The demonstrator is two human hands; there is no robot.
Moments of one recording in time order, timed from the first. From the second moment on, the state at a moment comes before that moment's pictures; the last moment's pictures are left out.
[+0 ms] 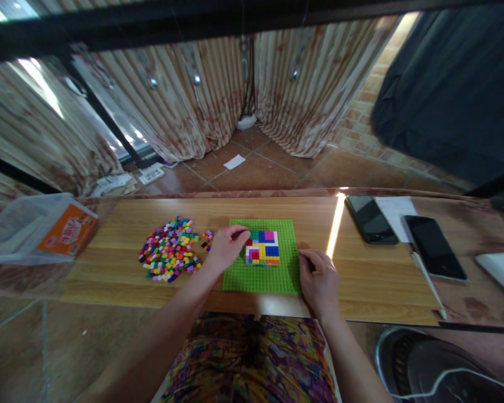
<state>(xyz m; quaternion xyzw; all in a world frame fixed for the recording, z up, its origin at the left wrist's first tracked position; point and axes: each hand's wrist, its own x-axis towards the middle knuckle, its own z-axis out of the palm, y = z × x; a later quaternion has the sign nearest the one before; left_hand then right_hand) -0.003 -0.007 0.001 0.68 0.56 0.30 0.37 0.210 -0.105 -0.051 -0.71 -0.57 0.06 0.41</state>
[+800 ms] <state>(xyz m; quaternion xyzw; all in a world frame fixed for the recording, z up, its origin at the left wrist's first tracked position) -0.083 -0.055 0.003 0.58 0.56 0.43 0.42 0.219 -0.105 -0.061 -0.72 -0.54 0.11 0.42</state>
